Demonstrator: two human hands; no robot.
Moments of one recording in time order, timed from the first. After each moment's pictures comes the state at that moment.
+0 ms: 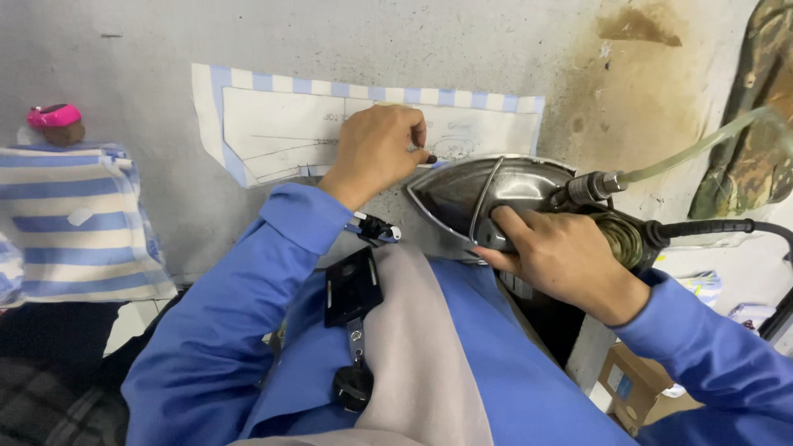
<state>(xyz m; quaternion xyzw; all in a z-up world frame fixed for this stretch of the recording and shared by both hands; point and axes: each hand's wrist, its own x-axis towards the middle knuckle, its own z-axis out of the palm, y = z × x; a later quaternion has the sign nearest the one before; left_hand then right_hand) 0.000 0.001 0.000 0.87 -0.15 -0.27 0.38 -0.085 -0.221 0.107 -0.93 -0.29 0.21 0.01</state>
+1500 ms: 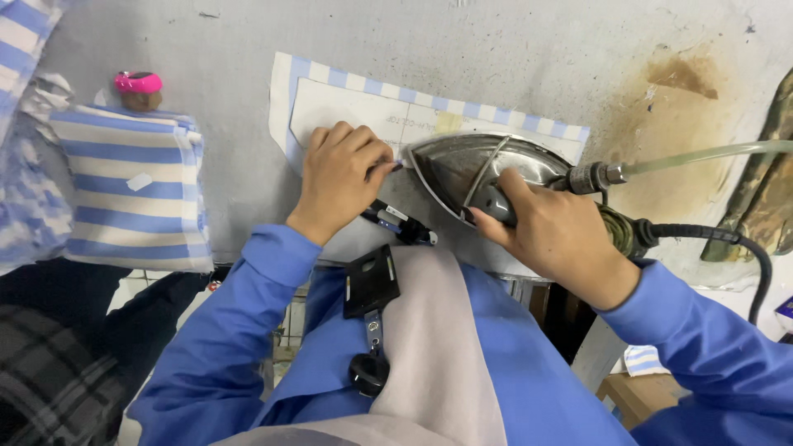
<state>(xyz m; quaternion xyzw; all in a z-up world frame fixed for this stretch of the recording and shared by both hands) -0.050 0.099 -0.005 0.94 -0.15 -0.07 0.31 -0.050 -0.156 0.104 -0.95 -0.22 0.21 -0.01</state>
